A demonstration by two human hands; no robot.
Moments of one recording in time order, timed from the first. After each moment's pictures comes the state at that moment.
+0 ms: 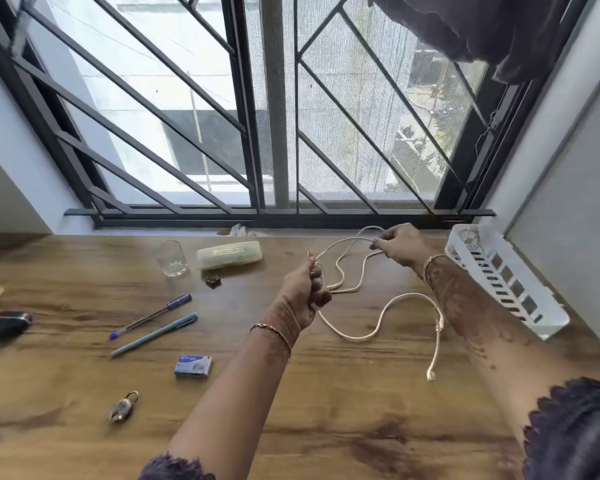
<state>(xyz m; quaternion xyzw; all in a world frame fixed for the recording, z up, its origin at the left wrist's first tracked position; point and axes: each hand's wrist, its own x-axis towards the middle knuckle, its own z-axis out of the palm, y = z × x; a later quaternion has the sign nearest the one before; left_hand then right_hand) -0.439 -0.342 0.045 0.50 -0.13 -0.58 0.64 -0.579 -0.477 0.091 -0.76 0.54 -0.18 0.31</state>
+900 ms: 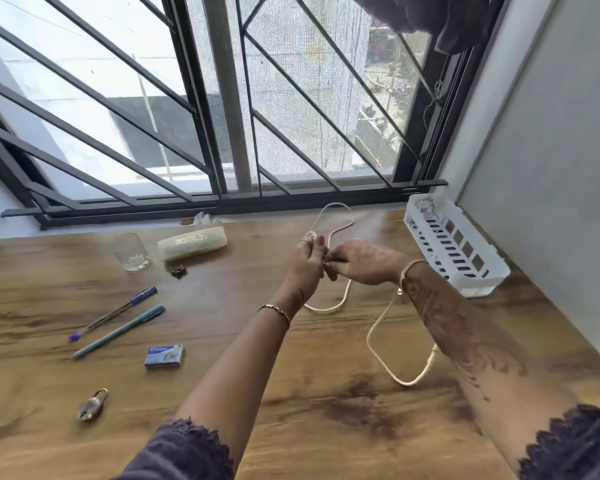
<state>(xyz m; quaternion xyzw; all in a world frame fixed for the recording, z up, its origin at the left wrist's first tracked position) -0.479 -0.368 0.017 0.62 -0.46 -0.31 0.55 -0.605 -0.400 0.103 -0.91 0.34 0.03 0.23</state>
